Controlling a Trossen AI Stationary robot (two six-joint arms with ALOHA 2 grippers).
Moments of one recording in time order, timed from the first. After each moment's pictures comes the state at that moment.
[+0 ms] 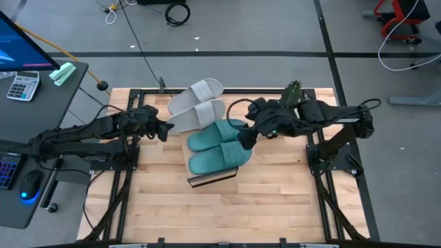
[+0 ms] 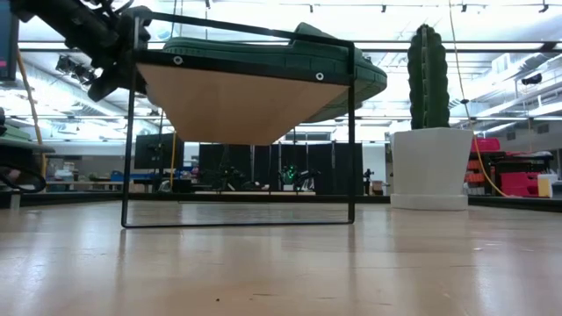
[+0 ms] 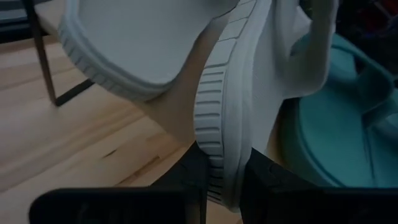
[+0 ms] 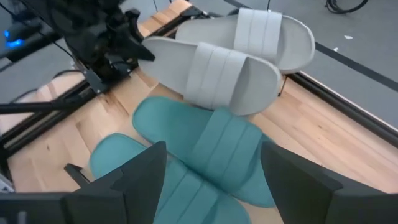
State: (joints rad) left arm 0.23 0.66 0.60 -0.50 -0.21 -0.70; right arm 0.17 1.59 1.92 -1.15 0.51 0.77
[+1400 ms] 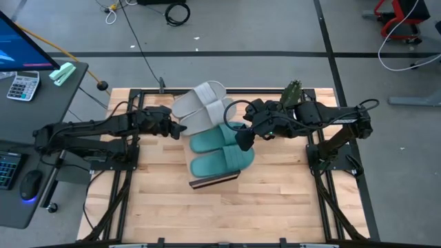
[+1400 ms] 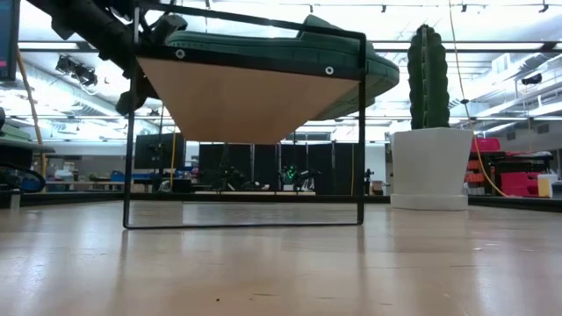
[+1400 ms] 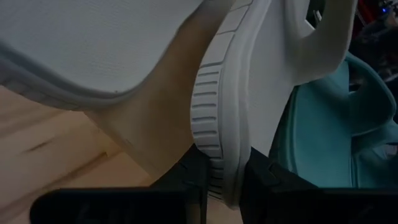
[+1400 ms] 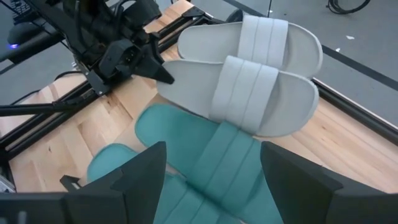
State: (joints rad) left arm 0.23 0.91 0.60 -0.30 -0.06 -0.84; right arm 0.17 1.60 1.92 -1.13 0.51 0.77
